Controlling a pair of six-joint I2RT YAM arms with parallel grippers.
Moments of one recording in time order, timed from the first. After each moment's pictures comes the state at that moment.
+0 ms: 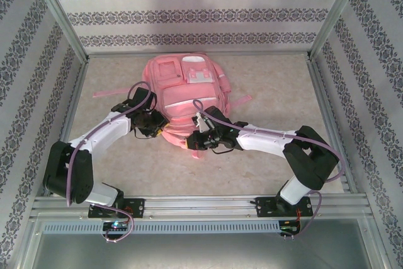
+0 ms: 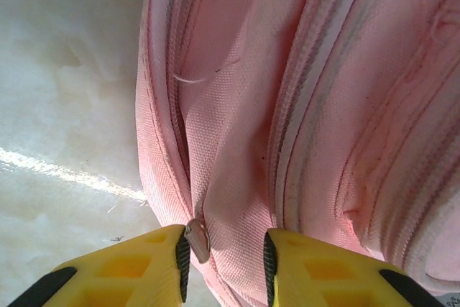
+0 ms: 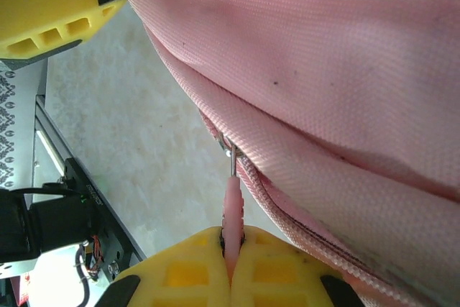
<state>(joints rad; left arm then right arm) -0.31 1.45 0.95 -0.62 0.27 -1.11 0.81 1.61 0.87 -0.09 -0.49 0.75</state>
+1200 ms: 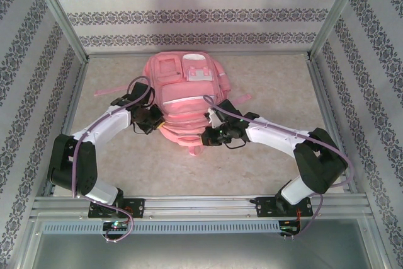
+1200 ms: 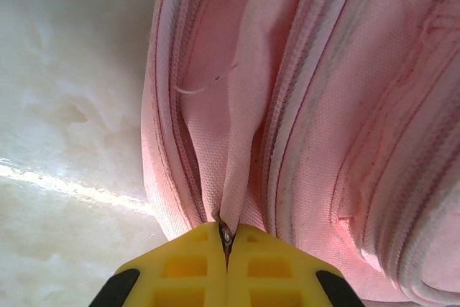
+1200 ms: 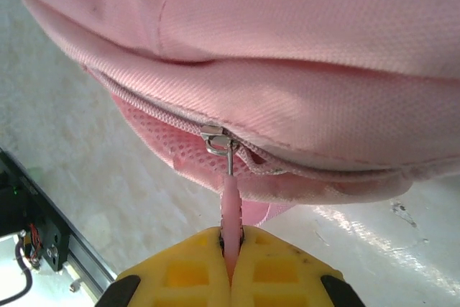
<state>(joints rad) -0.26 1.51 1.02 -0.66 0.26 -1.00 0.70 1.55 0.93 -0.41 -0.46 0.55</state>
